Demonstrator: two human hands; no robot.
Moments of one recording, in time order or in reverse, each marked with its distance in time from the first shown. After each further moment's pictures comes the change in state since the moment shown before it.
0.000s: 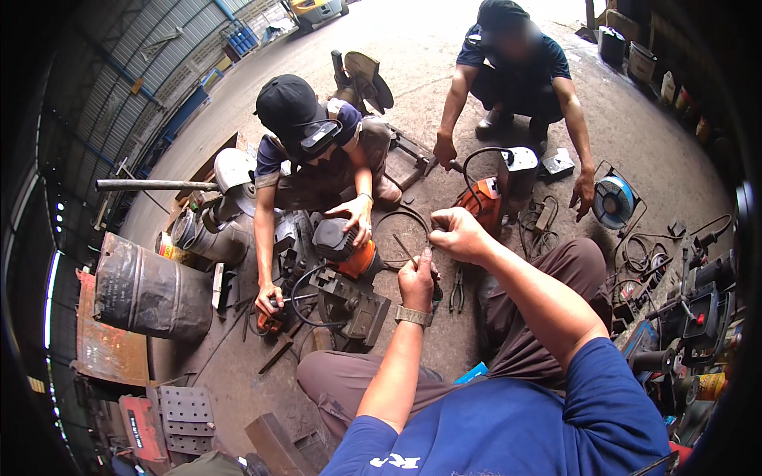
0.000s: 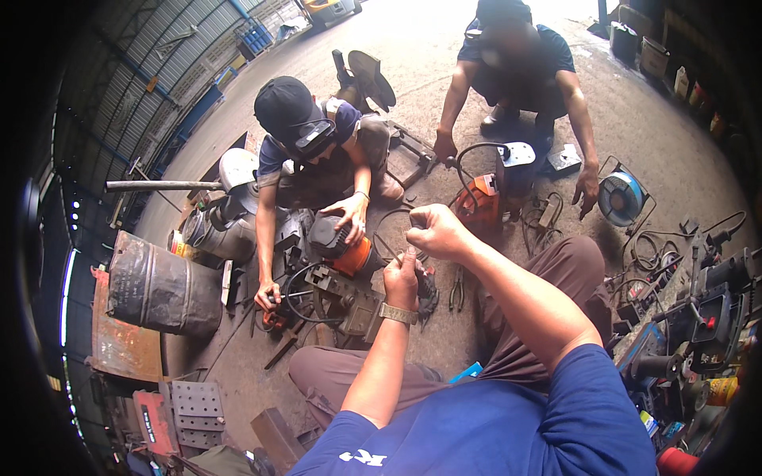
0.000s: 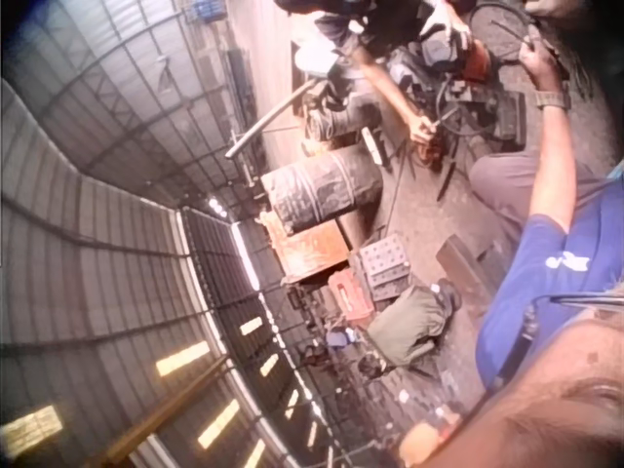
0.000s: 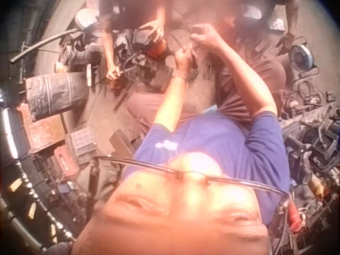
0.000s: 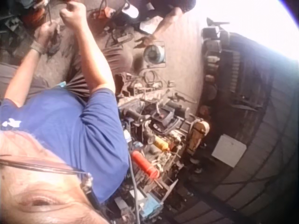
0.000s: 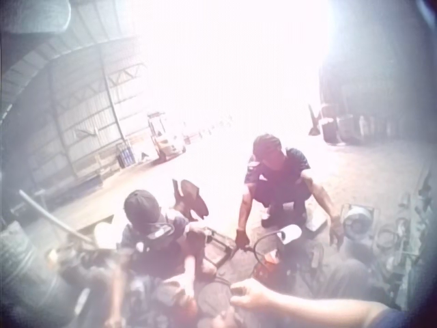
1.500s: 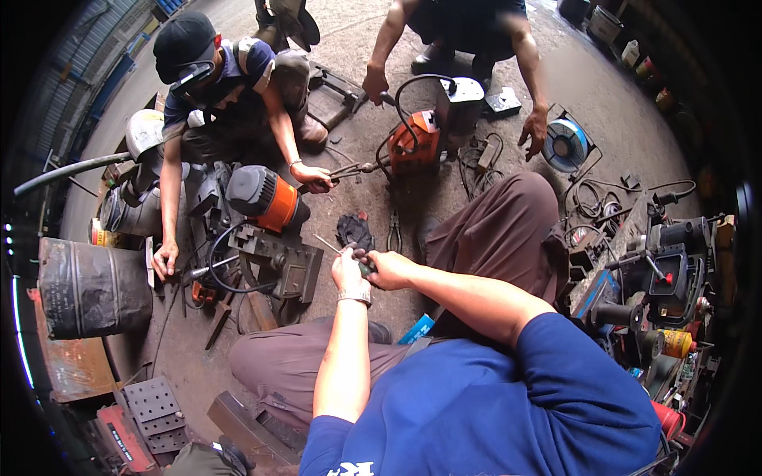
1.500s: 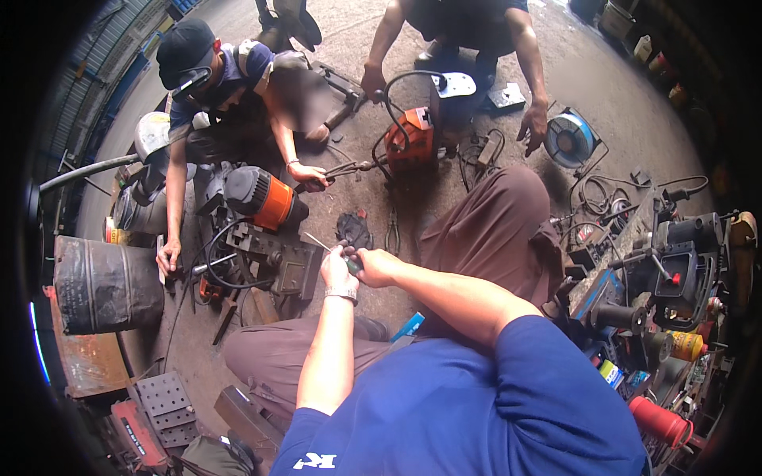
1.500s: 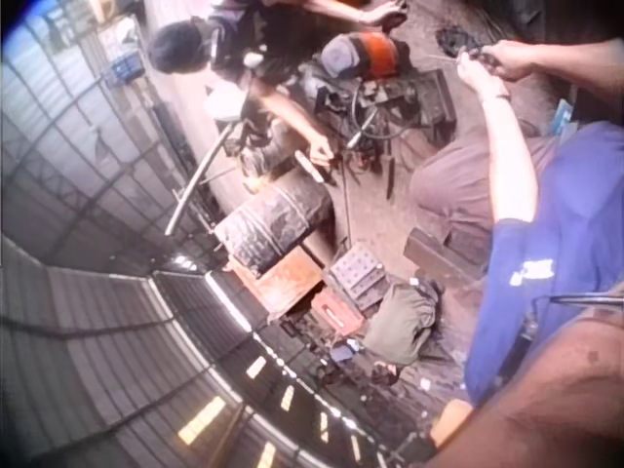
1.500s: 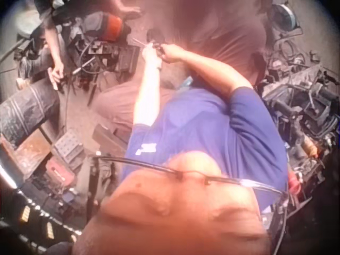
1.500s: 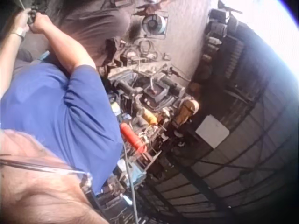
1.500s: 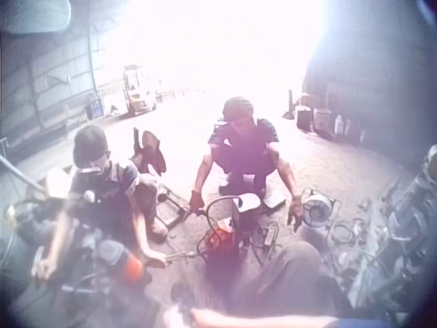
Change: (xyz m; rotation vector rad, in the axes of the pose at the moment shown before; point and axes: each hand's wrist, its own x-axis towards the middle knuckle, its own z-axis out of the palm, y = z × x) left_hand -0.022 -0.122 -0.068 -0.220 0.387 -0.405; right_hand -0.120 0.155 0.093 -0.524 -0.400 0.481
